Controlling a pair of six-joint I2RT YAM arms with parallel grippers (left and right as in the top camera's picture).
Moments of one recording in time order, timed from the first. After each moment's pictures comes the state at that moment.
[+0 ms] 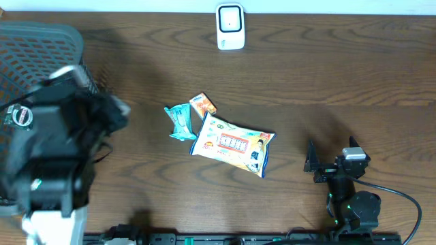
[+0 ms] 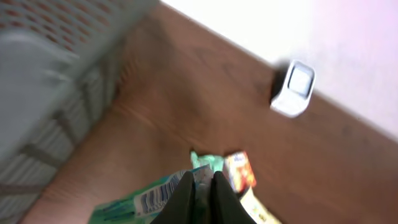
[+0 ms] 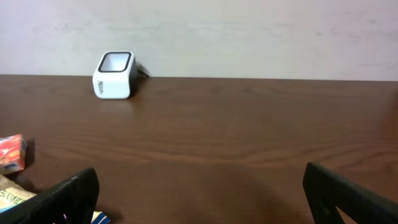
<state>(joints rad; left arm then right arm) -0.01 1.00 1.29 -0.96 0.01 -0.46 0.05 0.02 0.01 -0.07 -0.03 0.02</state>
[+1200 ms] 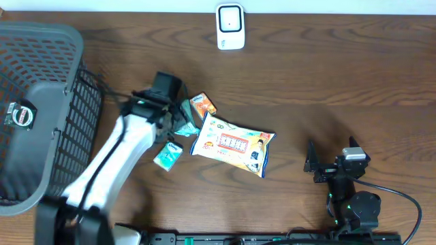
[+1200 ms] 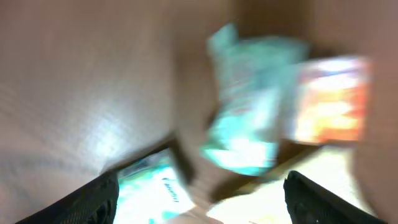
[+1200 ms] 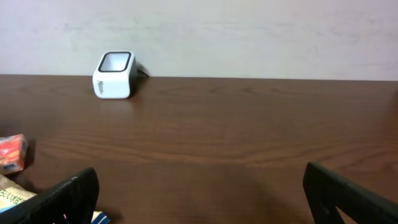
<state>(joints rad) -0.30 1.49 1.10 -0.84 -0.11 -0.84 0.05 0.02 0.01 -0.07 -0.03 0.02</state>
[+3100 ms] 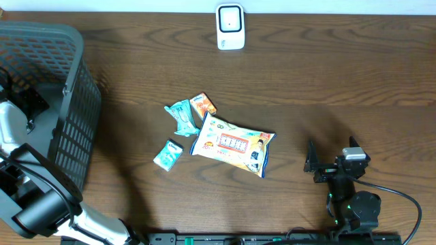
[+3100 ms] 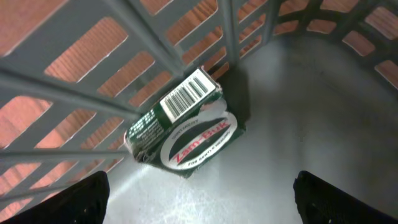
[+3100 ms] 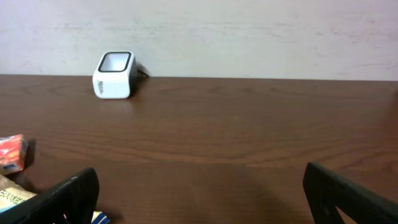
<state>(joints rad) 0.68 1.86 1.38 -0.52 -0.17 -0.03 0.05 0.02 0.01 -0.07 -0.03 0.02</state>
